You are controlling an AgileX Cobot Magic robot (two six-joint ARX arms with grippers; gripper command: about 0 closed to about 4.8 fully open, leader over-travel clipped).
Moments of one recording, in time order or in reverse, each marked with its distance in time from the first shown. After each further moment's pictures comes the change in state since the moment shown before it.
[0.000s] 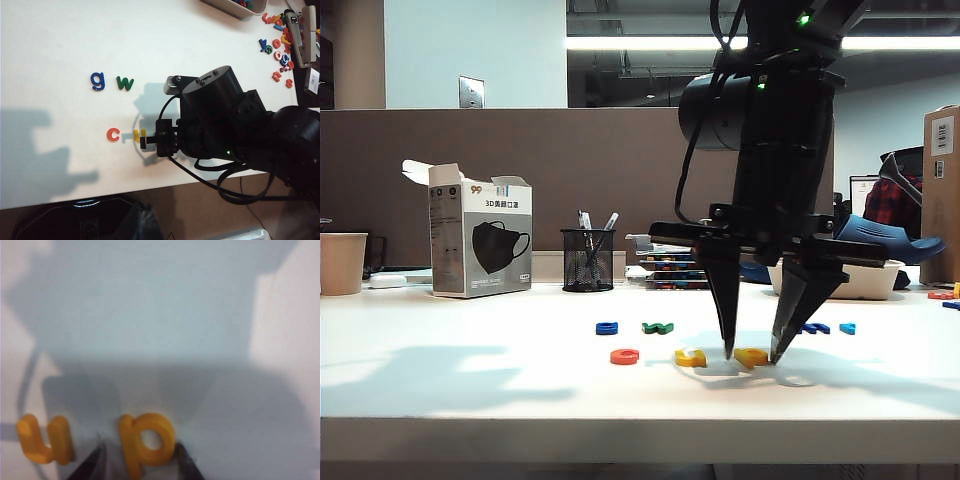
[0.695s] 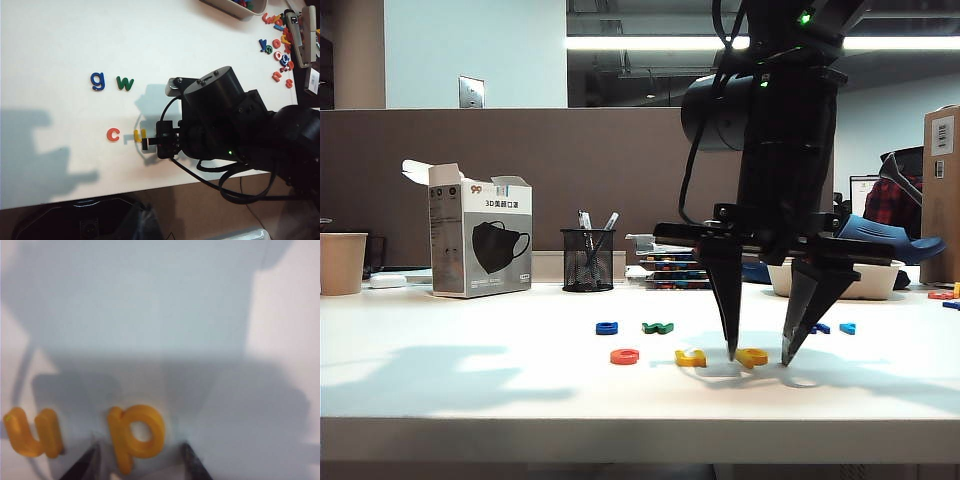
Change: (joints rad) left arm 0.000 0.000 0.000 0.000 0.000 0.000; right arm 0.000 -0.003 0.003 -0.026 -0.006 -0.003
